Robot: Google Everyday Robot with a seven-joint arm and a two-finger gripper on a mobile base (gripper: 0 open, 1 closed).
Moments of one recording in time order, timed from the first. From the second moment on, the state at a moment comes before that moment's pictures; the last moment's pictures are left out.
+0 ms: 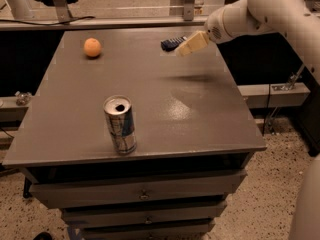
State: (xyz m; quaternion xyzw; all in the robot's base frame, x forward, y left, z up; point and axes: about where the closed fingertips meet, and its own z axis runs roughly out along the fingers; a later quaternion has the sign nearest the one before) arm 0.767 -0.124 0.910 -0.41 0.78 0.11 0.46
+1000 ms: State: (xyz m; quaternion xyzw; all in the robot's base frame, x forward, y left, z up) arm 0.856 -0.122 0.846 -0.35 0.79 0.16 0.48
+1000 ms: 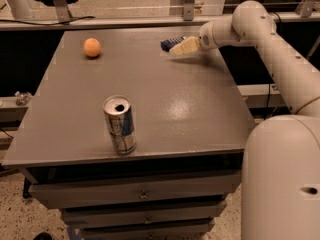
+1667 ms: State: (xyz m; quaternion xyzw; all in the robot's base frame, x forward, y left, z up) arm 0.880 -0.116 0.834 -0.34 0.79 0.16 0.48
